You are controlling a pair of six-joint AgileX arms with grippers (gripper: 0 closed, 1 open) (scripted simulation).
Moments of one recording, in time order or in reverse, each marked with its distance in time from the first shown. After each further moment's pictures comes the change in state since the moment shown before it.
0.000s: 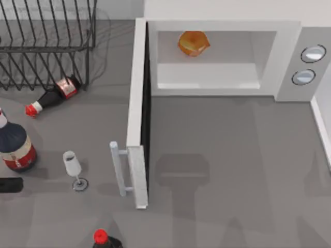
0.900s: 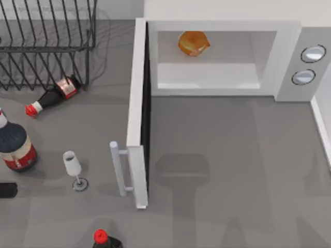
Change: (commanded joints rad) left arm 0.078 -0.113 0.015 -0.131 0.084 -0.001; right arm 0.000 0.000 0.000 0.000 0.000 0.000
